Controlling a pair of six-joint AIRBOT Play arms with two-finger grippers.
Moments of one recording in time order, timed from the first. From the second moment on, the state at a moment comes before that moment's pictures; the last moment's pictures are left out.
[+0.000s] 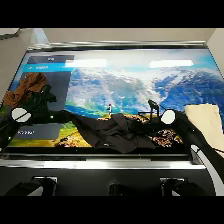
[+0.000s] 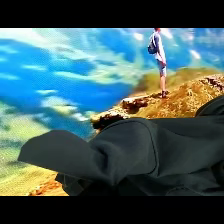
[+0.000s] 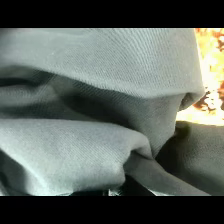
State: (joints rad) left arm -0.11 -1.04 0.84 1.01 -0.92 -1.35; right arm 0.28 -1.15 0.84 -1.03 1.04 1.79
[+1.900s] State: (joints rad) left arm 0.06 -1.00 1.23 1.01 -0.97 -1.35; right arm 0.05 -1.00 1.11 -1.37 1.14 1.58
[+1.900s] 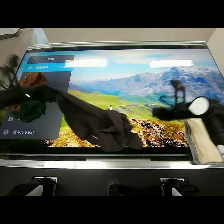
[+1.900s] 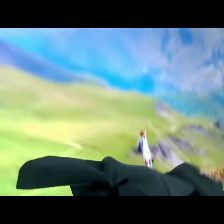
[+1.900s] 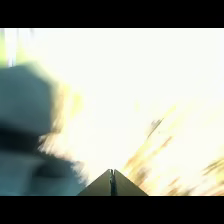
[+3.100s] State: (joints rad) left arm -0.65 -1.38 1.35 0.96 -1.05 -1.38; right arm 0.06 -0.80 1.60 -1.71 1.32 1.79
